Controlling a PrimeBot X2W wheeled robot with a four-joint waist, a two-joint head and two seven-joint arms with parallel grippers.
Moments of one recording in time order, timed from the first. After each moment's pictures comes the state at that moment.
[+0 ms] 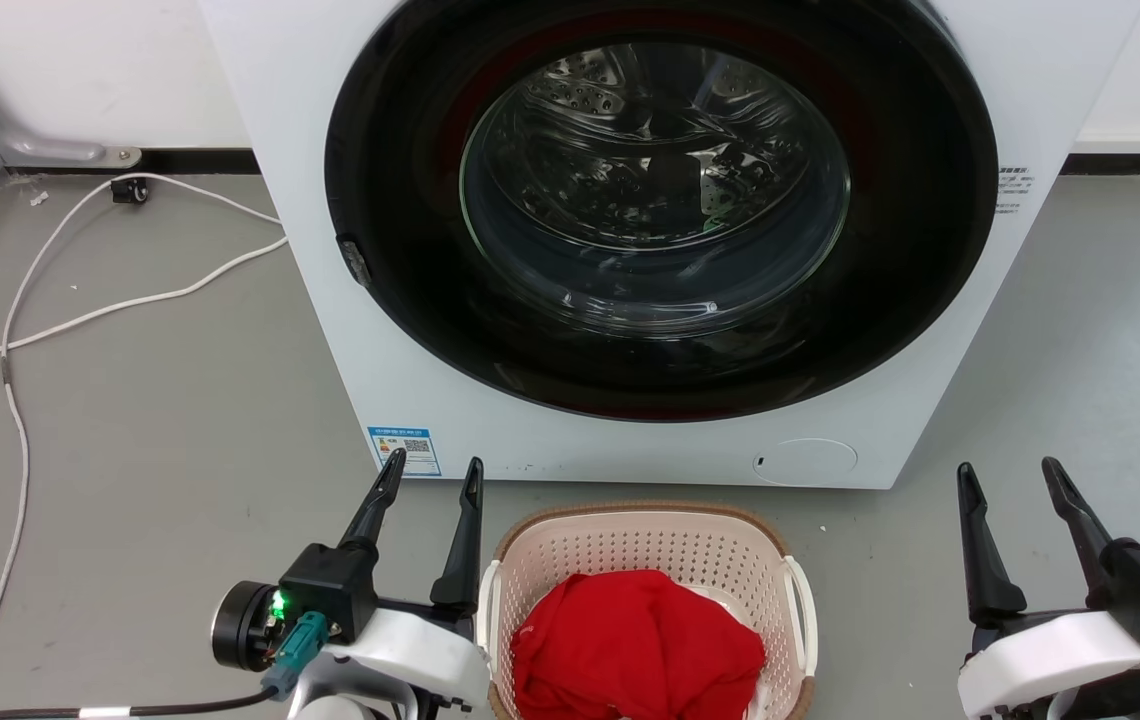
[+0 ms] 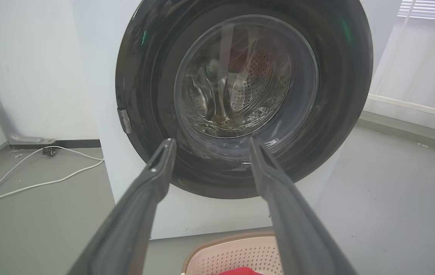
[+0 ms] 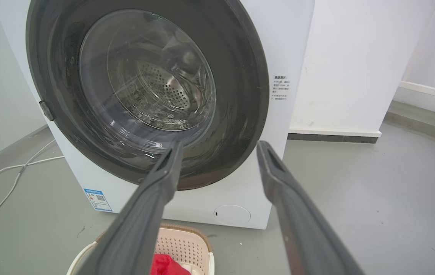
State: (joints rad) left arm -0.09 0.05 -0.20 0.17 -0.17 -0.06 -0.25; right arm 0.06 -0.05 -0.06 -0.06 0.07 0.13 -0.07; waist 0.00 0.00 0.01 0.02
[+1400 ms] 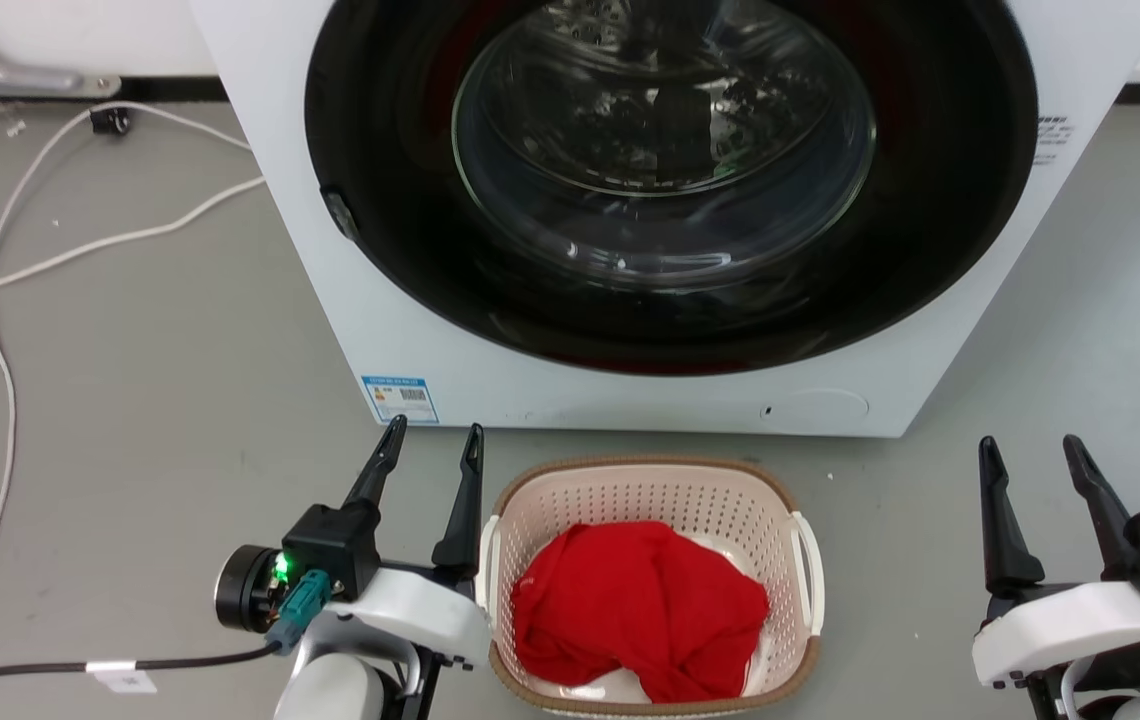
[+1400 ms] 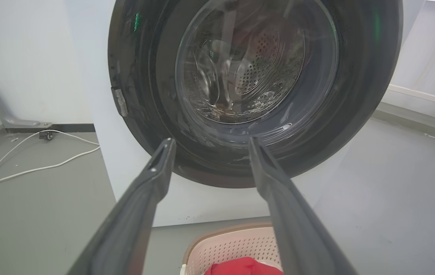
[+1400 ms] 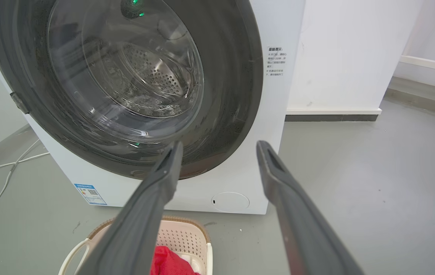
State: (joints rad) left arm -0.15 0.05 -0.21 0.22 -0.17 -0.05 -0.26; right arm 0.01 -0.05 -0.10 -0.01 0.09 0.13 -0.09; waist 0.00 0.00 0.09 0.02
